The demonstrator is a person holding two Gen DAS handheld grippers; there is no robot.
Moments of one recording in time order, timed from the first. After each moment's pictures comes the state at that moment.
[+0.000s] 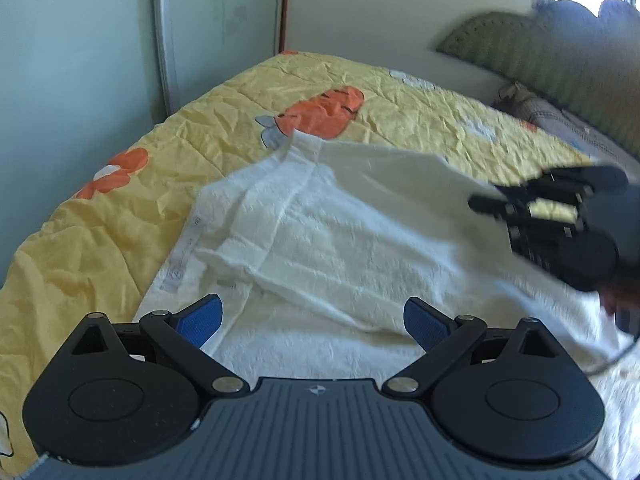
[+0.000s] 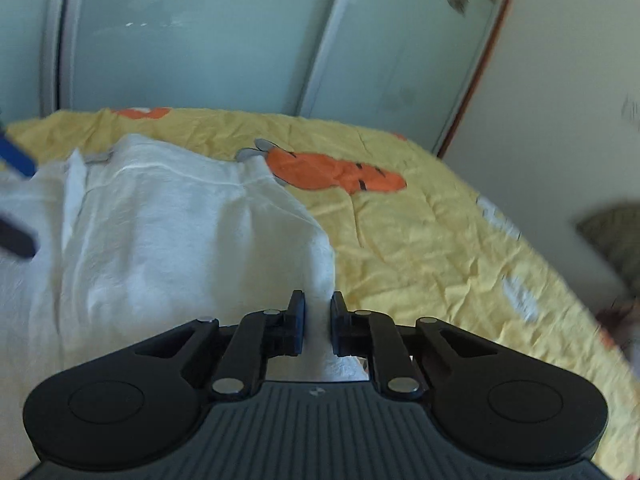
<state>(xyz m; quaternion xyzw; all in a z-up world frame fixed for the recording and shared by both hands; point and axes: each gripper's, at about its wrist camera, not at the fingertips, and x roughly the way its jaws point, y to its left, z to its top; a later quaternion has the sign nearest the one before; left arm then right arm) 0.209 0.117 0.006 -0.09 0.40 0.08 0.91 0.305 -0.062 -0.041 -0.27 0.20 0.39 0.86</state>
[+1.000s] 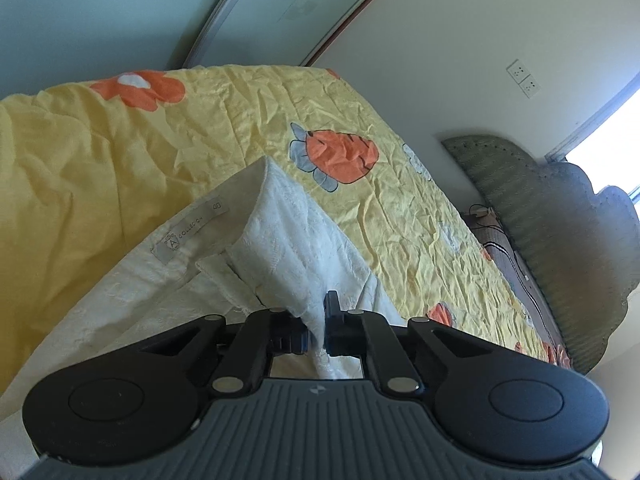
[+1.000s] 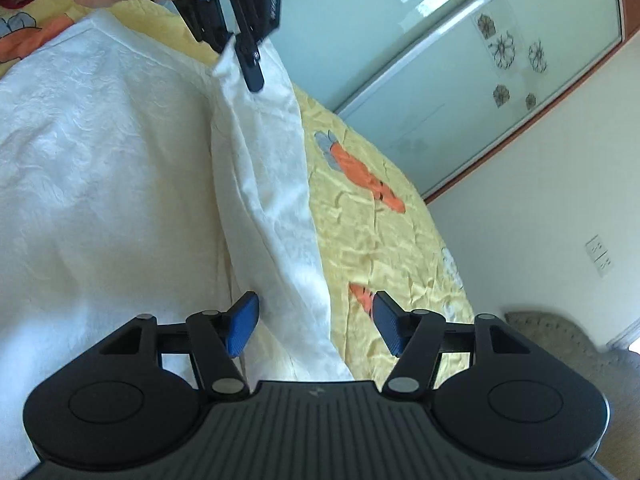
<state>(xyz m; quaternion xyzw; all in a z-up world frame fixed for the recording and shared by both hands) 0.188 0.182 -0.003 -0.35 0.33 0.05 0.88 0.175 -0.107 -0.051 -0.44 0.12 0.36 0.81</state>
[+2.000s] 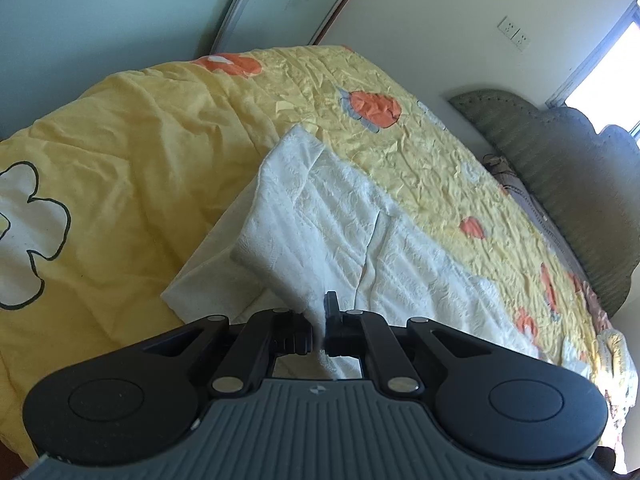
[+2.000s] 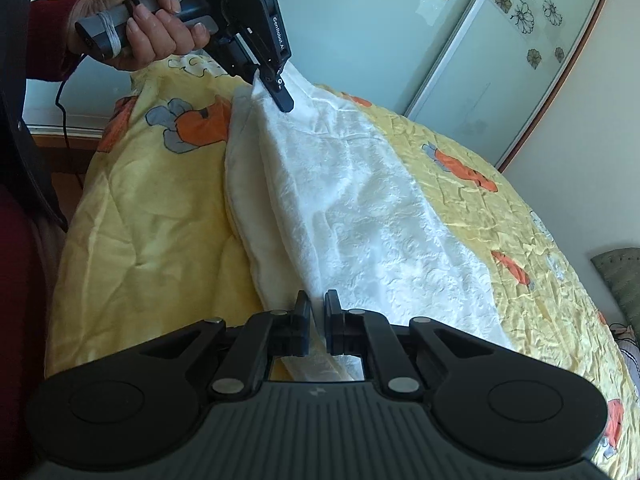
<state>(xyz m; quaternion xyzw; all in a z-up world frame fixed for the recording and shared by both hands) 0.066 0.198 -0.017 -0.28 0.38 0.06 0.88 0.015 -0.121 -0.053 -0.32 0.19 0.44 0.81</state>
